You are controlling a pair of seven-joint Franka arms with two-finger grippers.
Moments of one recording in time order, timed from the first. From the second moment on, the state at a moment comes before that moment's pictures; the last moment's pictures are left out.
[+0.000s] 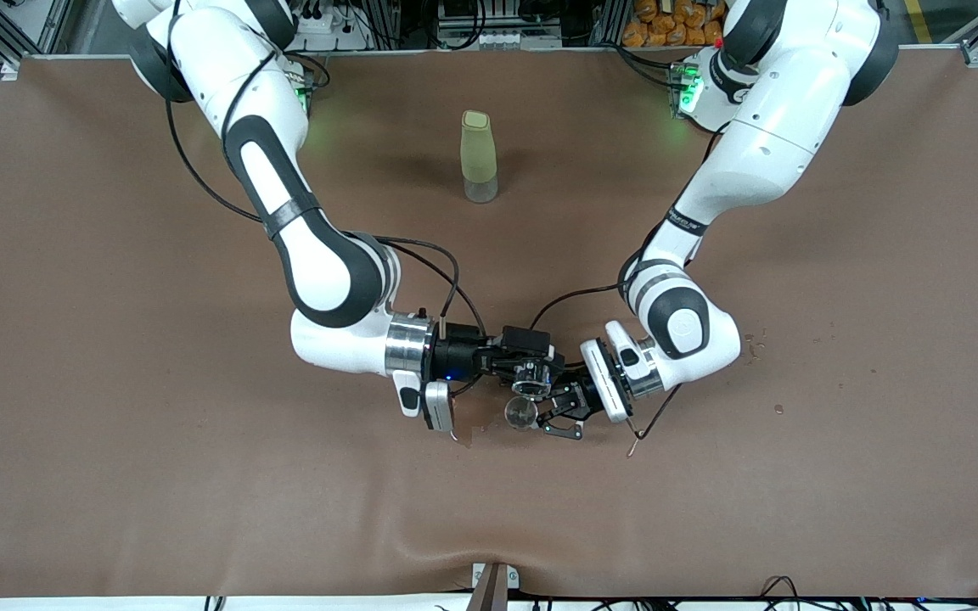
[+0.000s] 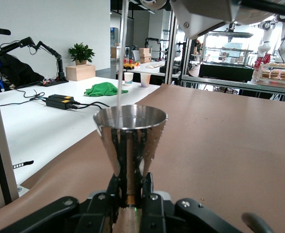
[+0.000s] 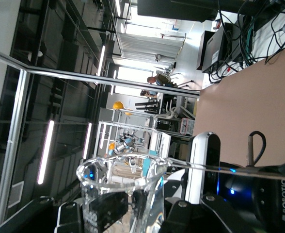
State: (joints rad) left arm -0.28 0.89 -0.21 -1.40 -1.82 2.37 2.28; right arm 0.51 0.90 0.09 -1.06 1.85 2.23 -0.71
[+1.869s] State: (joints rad) left arm -0.23 0.81 -0.27 -1.48 -1.82 2.37 2.28; right arm 0.51 0.90 0.10 -1.13 1.92 2.23 -0.63
